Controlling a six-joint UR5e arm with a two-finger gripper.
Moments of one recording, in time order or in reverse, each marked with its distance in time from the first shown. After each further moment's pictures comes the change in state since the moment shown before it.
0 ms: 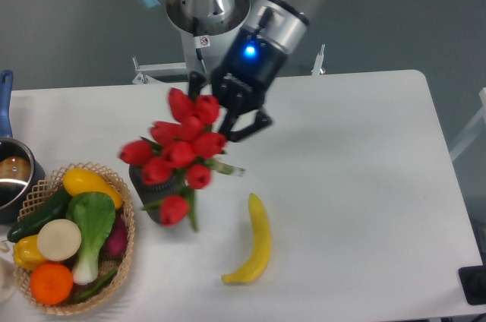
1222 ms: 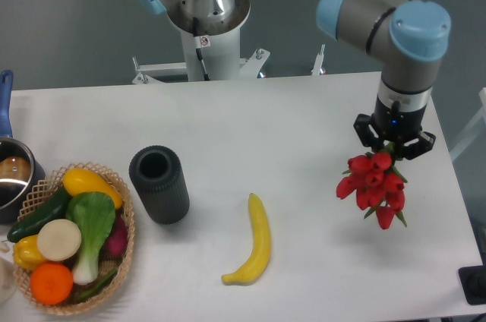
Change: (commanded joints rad) arm 0.164 -0.213 0.261 -0.236 0.781 0.281
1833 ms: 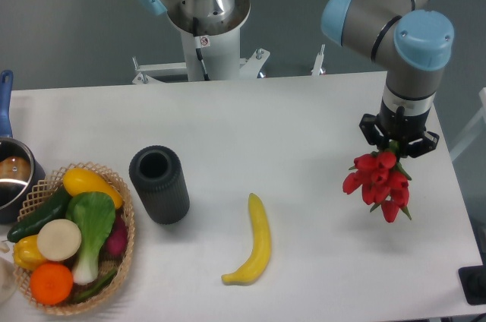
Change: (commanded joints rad) arm 0.067 -0.119 -0.005 -0.005 0.262 0.069
